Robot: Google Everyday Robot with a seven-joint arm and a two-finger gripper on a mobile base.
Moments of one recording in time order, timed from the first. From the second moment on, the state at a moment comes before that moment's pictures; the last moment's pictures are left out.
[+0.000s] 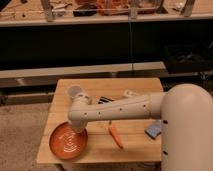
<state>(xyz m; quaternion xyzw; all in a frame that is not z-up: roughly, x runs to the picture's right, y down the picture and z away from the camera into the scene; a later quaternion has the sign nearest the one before) -0.165 0.230 0.797 -0.18 -0.28 -0.51 0.79</state>
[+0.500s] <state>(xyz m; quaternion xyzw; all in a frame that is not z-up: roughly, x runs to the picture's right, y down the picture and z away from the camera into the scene) -0.163 0.228 0.799 -0.18 -0.29 -0.51 0.79</state>
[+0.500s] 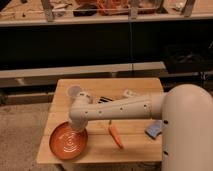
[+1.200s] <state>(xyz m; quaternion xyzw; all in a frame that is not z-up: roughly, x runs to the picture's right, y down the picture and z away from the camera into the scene) -0.160 0.227 0.801 -0.19 -0.30 -0.51 0.78</state>
